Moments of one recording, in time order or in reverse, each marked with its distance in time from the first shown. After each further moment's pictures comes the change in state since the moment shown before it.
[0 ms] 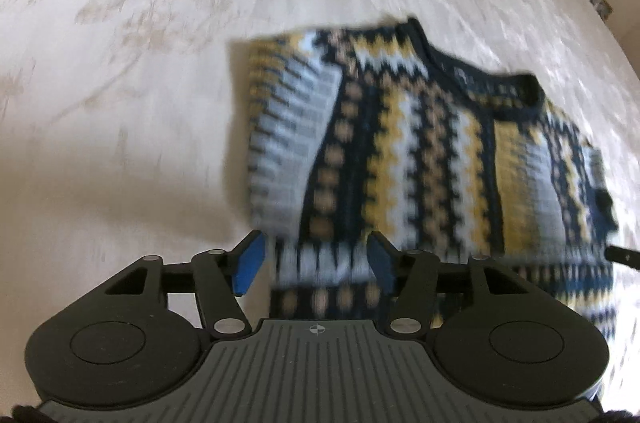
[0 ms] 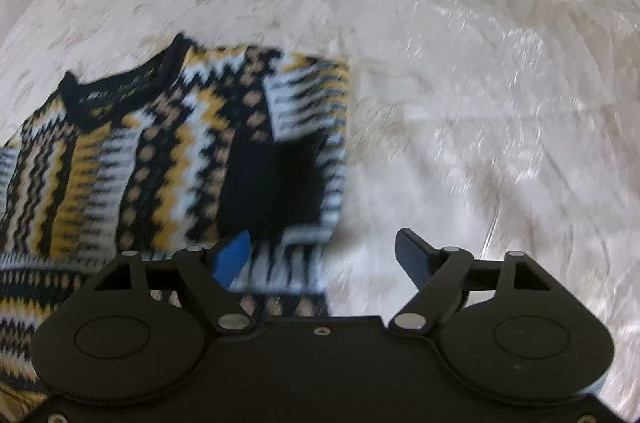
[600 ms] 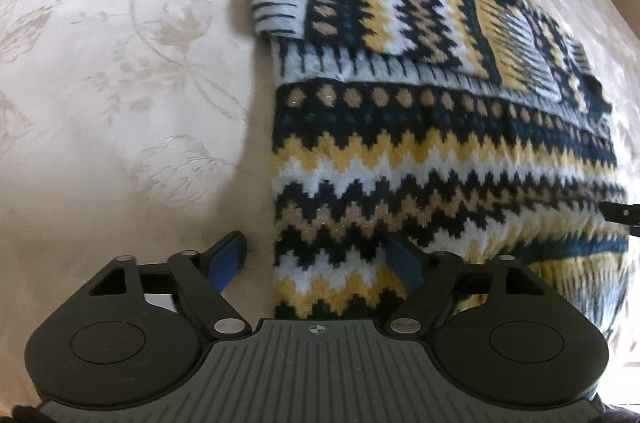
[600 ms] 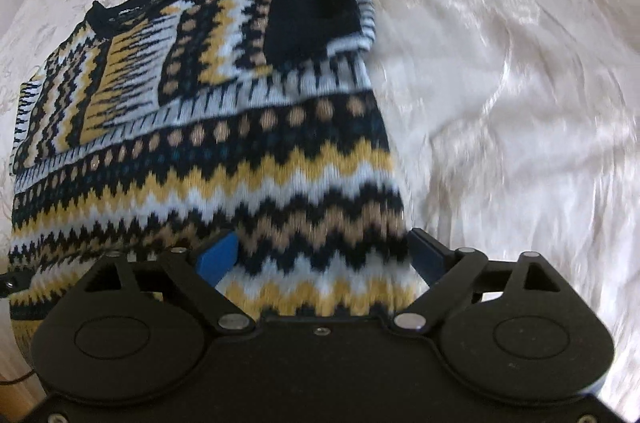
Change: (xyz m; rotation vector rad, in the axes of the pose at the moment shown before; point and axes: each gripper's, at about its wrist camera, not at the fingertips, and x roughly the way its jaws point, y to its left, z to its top) left arm 0.004 0.011 -0.088 0.081 0.103 -0.031; right arm -0.014 0.025 -0.087 0.113 0.095 0.019
